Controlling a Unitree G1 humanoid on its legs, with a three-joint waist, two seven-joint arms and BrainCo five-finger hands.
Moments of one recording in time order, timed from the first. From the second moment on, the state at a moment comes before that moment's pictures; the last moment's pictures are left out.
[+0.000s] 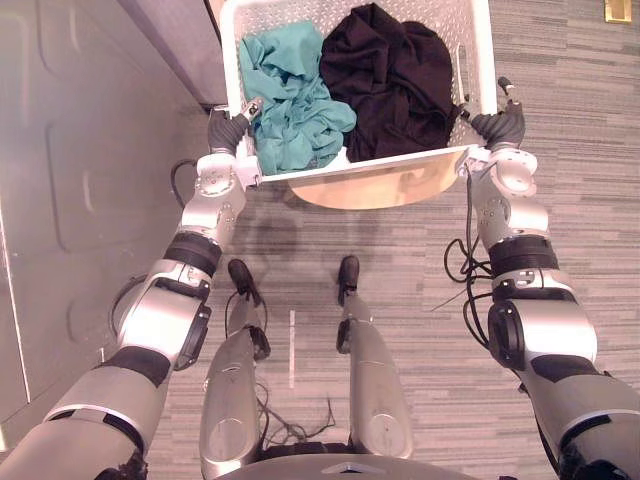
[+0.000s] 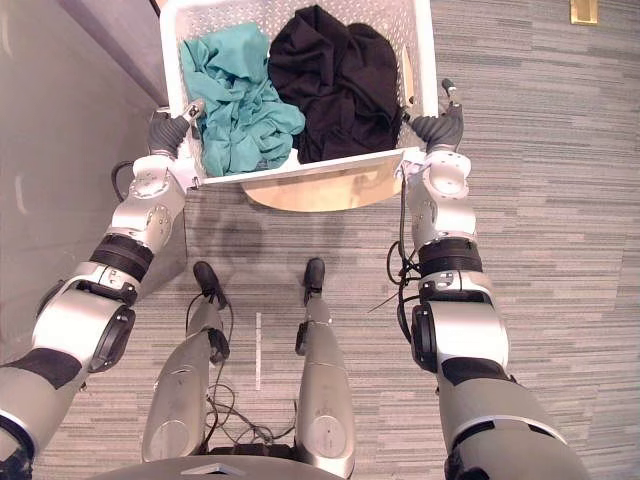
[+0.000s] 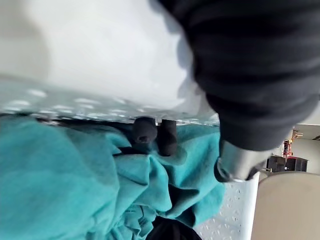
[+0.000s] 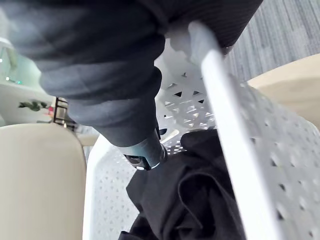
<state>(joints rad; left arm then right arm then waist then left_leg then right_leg) -1.03 0.20 -0.16 0.84 -0.47 -0.04 0.28 -0.95 -0.45 -0.10 0.76 0.42 -0.01 -0.18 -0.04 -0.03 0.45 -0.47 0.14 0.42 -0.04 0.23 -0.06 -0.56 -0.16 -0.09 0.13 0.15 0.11</state>
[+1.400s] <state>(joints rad) -0.61 0.05 -0.06 1.01 -0.26 -0.02 0.10 -0.27 -0.26 -0.48 0.74 0.47 -0.02 0.01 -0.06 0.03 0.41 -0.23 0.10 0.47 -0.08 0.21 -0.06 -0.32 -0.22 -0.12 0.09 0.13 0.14</state>
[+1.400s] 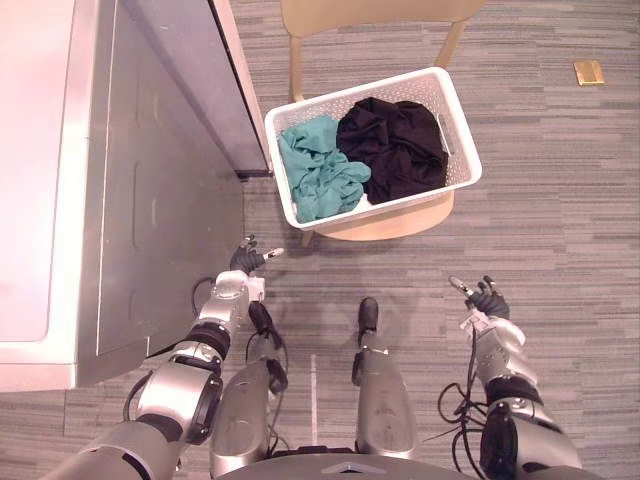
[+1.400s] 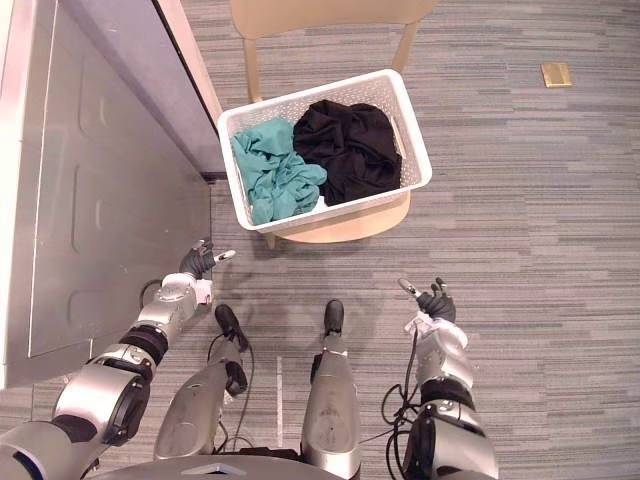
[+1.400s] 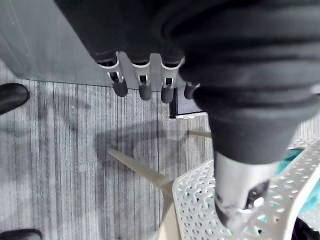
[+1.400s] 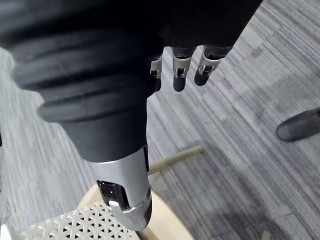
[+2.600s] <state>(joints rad) 0.06 0.06 0.36 1.14 -0.19 0.02 0.05 -0.05 -0.14 -0.45 1.08 0.21 -0.01 0.08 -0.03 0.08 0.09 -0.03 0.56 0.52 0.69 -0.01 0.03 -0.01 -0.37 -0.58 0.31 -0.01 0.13</state>
